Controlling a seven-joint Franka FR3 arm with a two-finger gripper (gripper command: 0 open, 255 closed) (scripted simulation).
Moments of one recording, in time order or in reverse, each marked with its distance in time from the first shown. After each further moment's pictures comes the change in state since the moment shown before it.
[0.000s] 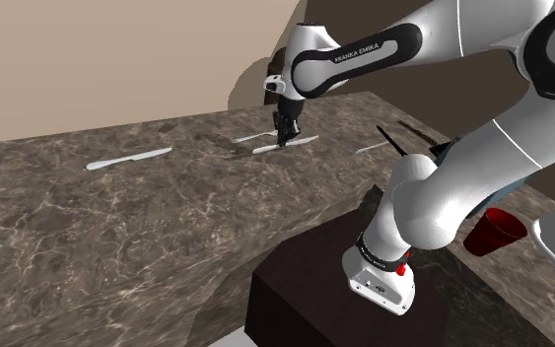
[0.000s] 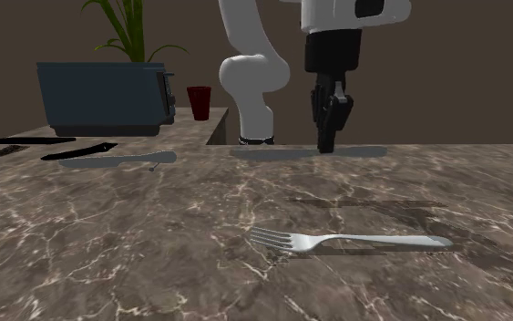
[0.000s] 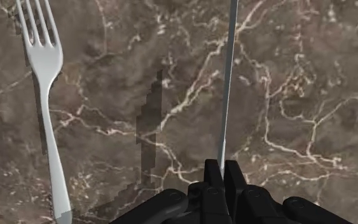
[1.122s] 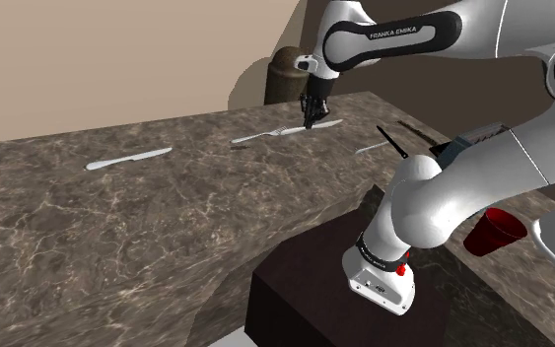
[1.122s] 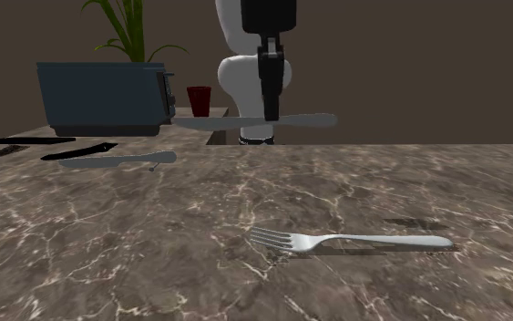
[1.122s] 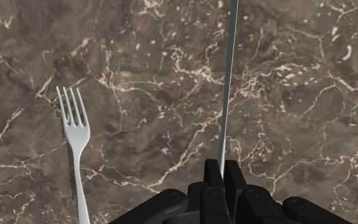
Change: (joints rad) arm -0.103 -0.150 -0.073 0.058 -0.087 -0.193 -0.130
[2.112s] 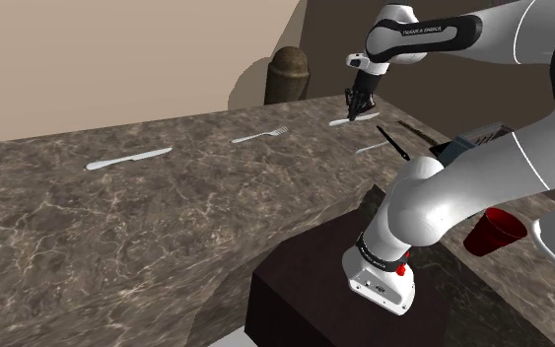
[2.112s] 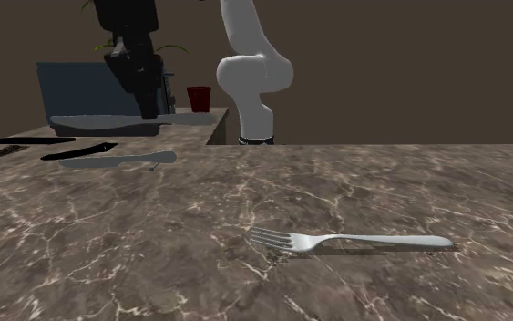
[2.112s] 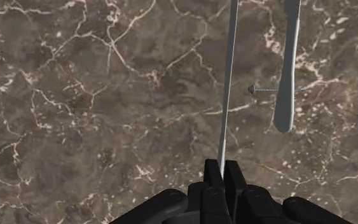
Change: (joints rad) arm -0.124 0.002 -0.295 0.121 -0.130 -0.057 -0.364
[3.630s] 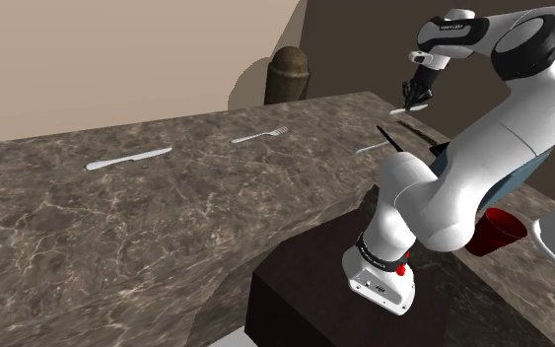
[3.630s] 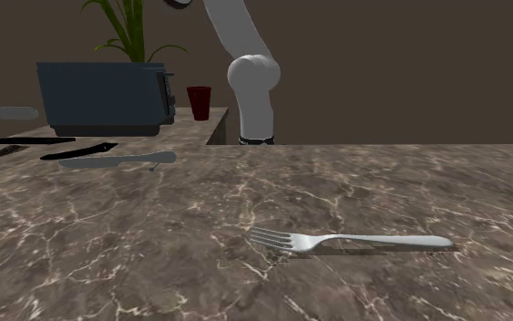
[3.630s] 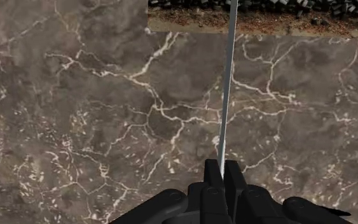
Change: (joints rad) arm 0.667 0.066 -1.038 0.671 -0.051 -0.127 -0.522
